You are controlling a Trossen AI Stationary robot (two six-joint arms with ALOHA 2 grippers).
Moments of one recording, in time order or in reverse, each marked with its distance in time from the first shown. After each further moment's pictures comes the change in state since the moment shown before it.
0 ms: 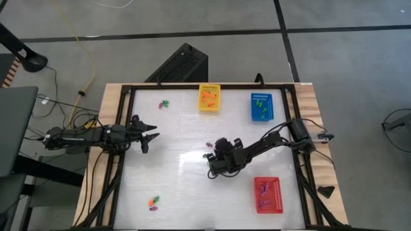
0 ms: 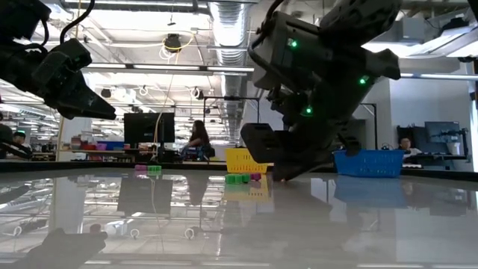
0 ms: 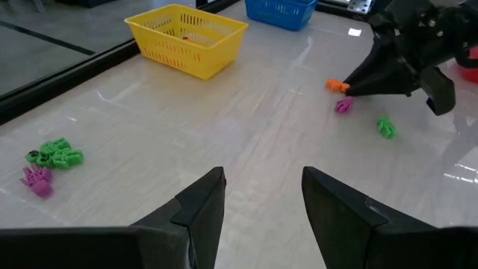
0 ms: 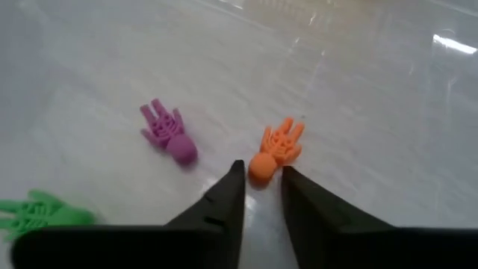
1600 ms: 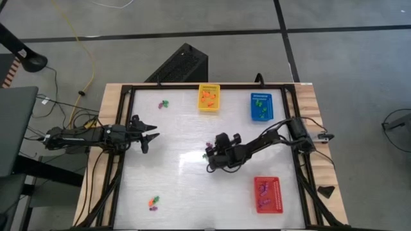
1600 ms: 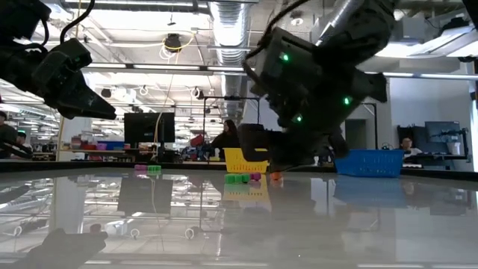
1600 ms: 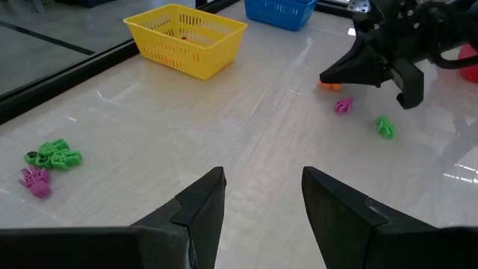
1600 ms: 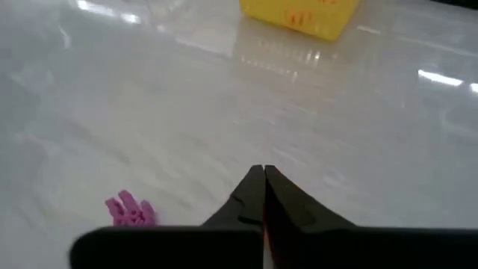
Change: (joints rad) left arm 0.000 0.000 0.000 0.000 0.001 0.000; right arm -0.054 0.003 -0.070 0.224 0.144 -0.084
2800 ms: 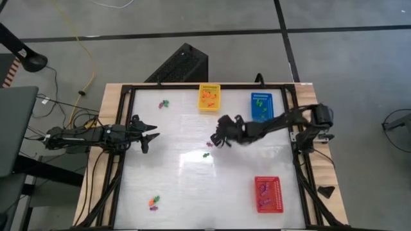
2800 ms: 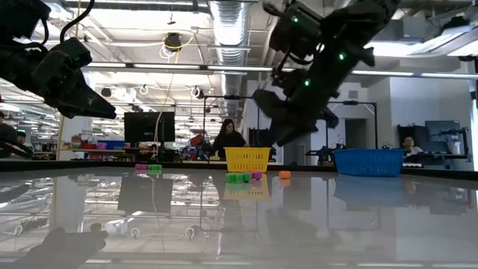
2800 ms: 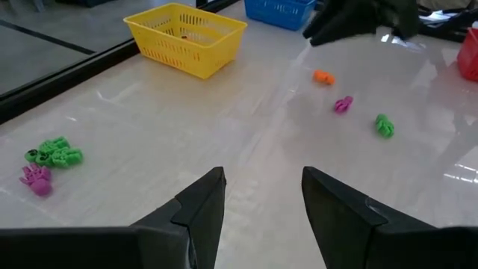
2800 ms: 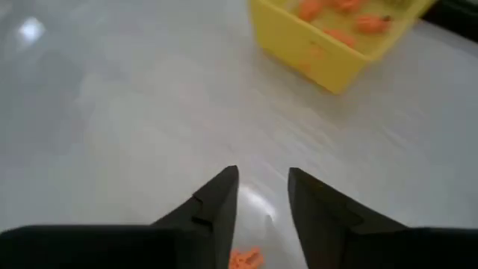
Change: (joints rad) left arm 0.000 0.000 0.000 0.001 -0.001 0.000; right arm -0.232 -0.329 -0.155 0.127 -0.313 -0.451
